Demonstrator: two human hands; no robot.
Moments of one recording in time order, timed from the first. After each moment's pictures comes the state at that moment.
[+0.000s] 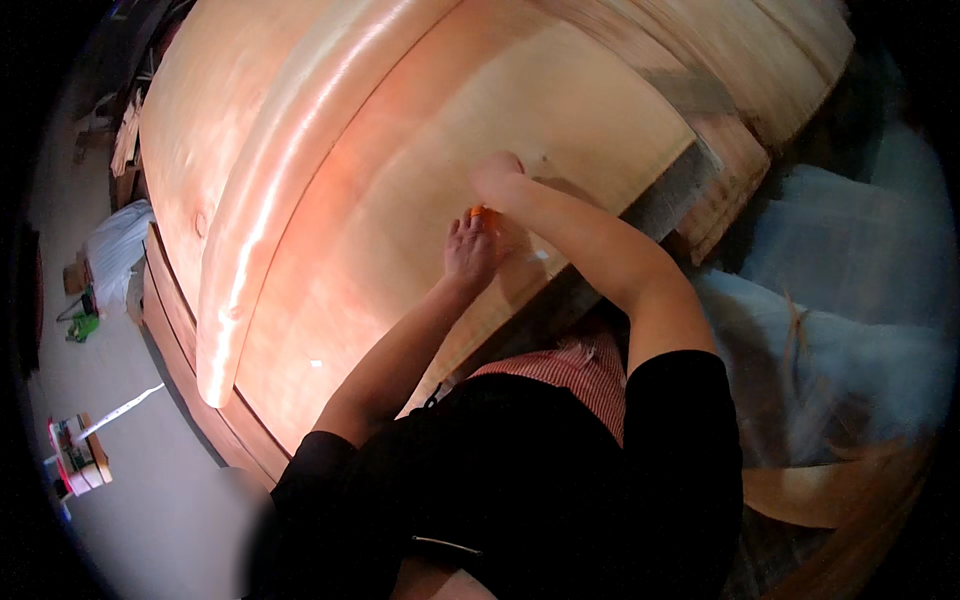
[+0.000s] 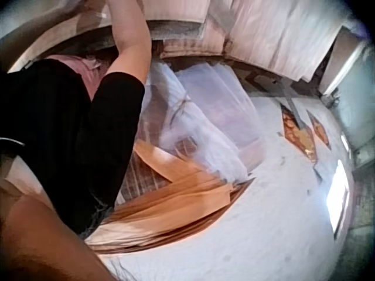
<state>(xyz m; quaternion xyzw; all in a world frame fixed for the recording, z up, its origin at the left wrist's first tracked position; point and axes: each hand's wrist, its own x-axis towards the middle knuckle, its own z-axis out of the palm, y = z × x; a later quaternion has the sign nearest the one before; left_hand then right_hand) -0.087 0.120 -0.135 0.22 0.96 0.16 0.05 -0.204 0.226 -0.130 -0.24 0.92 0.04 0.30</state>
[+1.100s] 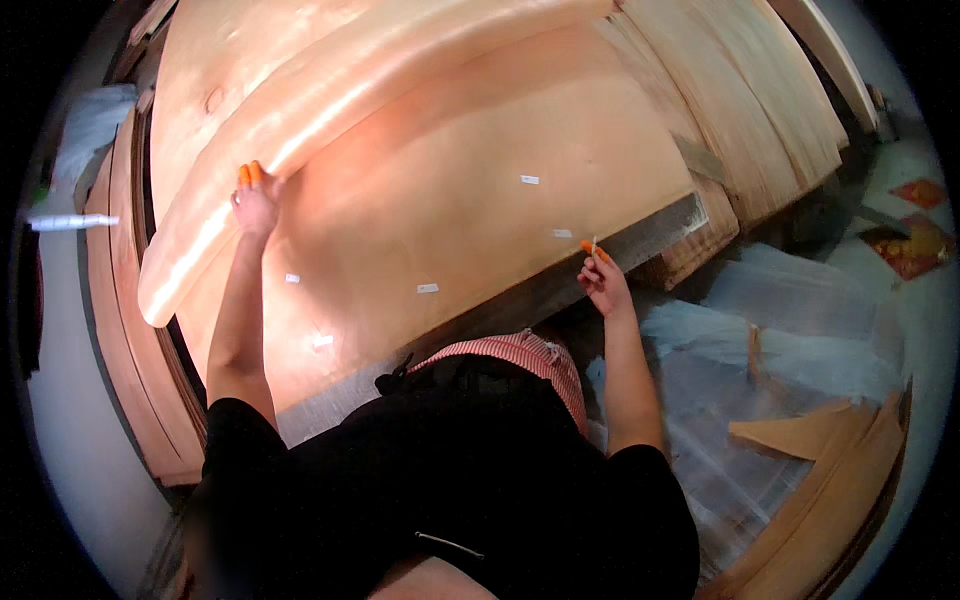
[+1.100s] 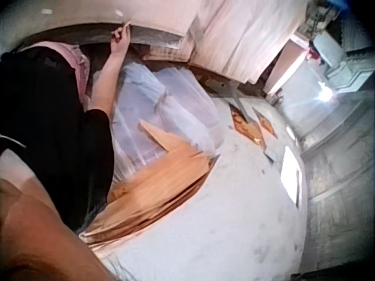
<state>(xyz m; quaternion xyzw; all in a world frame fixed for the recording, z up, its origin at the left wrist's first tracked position) -0.059 -0.295 -0.104 -0.17 0.98 -0.11 -0.06 0.015 0.324 -0.152 0.22 0.35 -0.88 0.23</state>
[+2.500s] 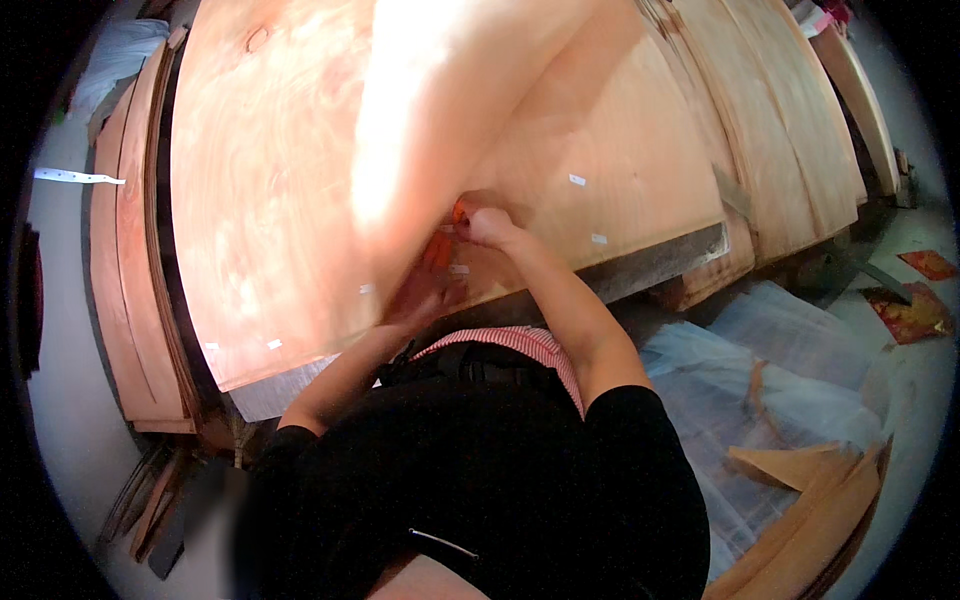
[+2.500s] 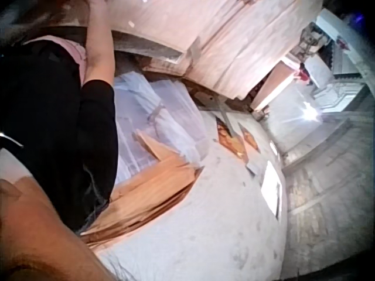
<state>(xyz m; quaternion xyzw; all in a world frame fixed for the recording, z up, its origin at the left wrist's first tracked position) 0.092 -0.062 -0.093 0.03 0.97 0.24 0.06 -0.054 0.060 -0.136 -0.25 0.81 -0.30 0.43</state>
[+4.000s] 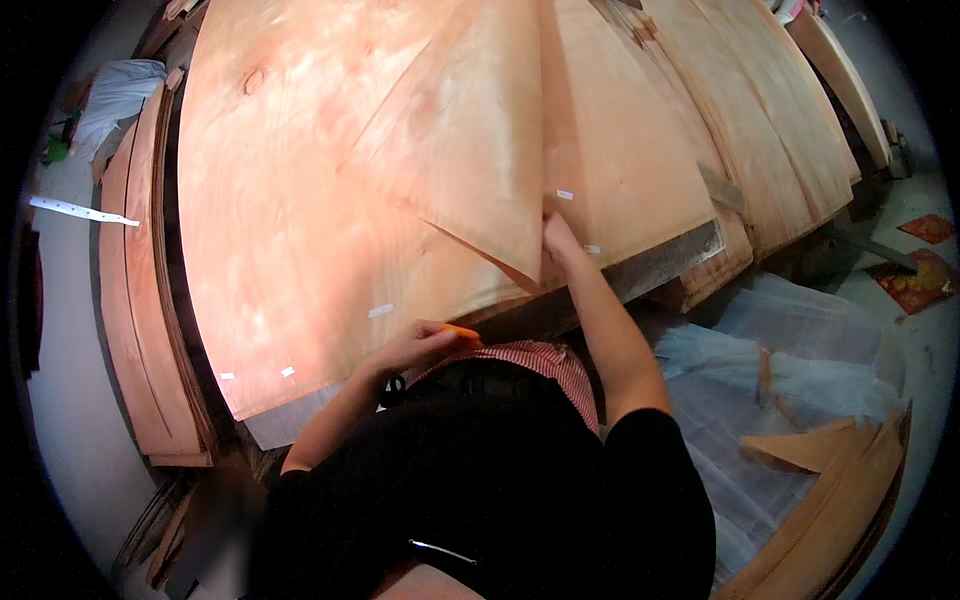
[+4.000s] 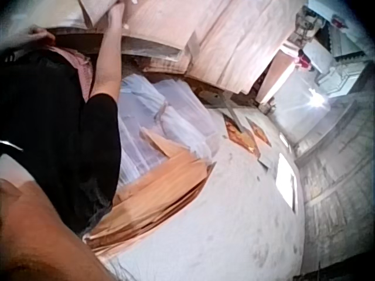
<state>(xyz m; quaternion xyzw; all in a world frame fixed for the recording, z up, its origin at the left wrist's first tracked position) 0.121 -0.073 -0.055 -0.02 0.51 0.76 0.40 -0.064 0.154 -0.112 0.13 0.71 -0.62 0.31</state>
